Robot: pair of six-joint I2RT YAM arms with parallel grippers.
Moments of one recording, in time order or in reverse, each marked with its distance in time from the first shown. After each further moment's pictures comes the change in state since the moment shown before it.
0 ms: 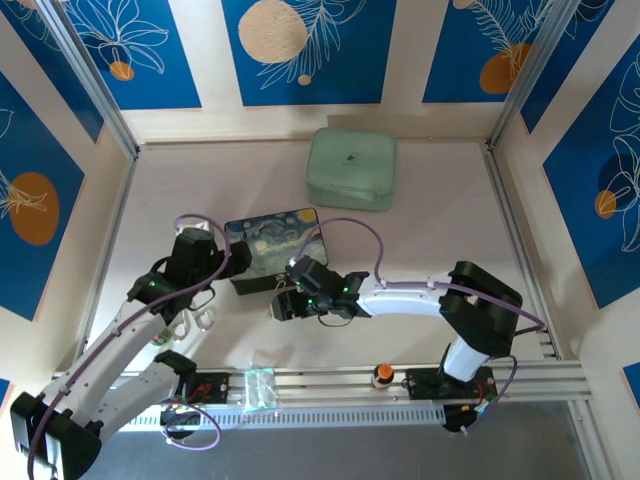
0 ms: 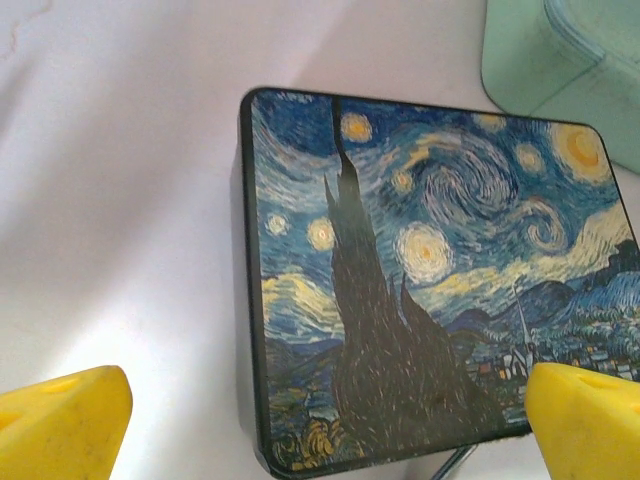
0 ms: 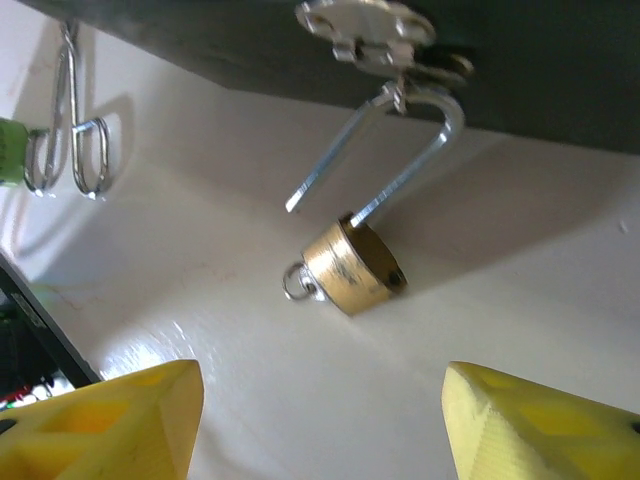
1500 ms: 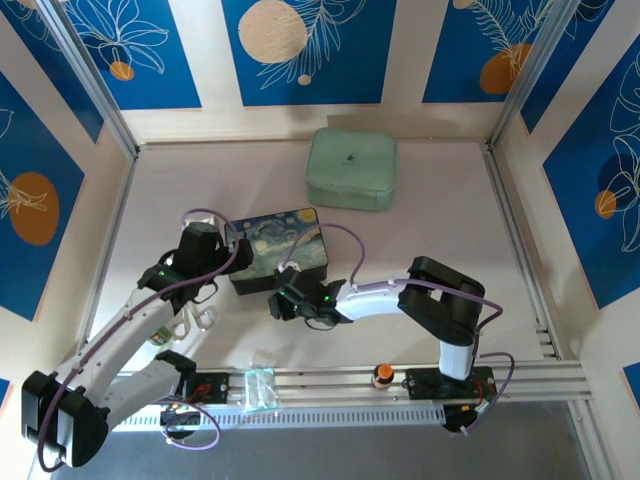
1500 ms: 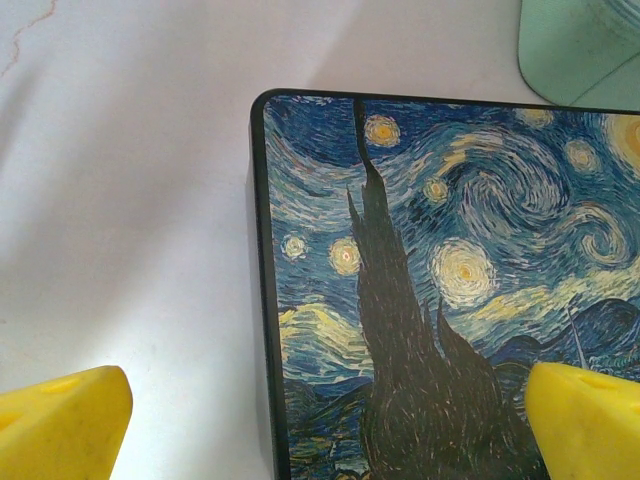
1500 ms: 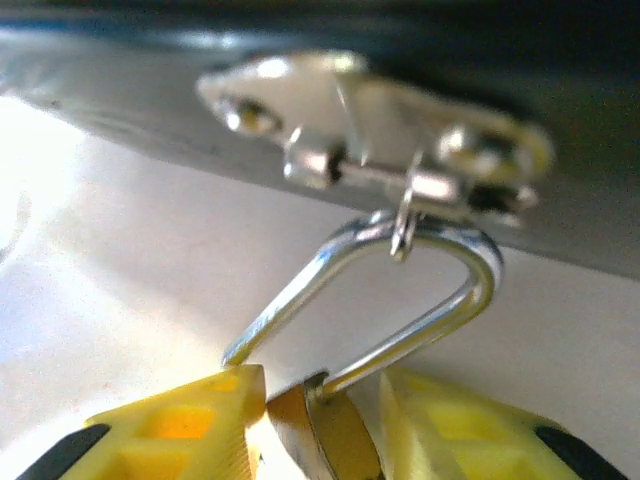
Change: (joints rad) left arm 0.024 0.108 -0.003 0.063 -0.003 0.052; right arm 0.043 0.179 0.019 0.170 0.168 -0.031
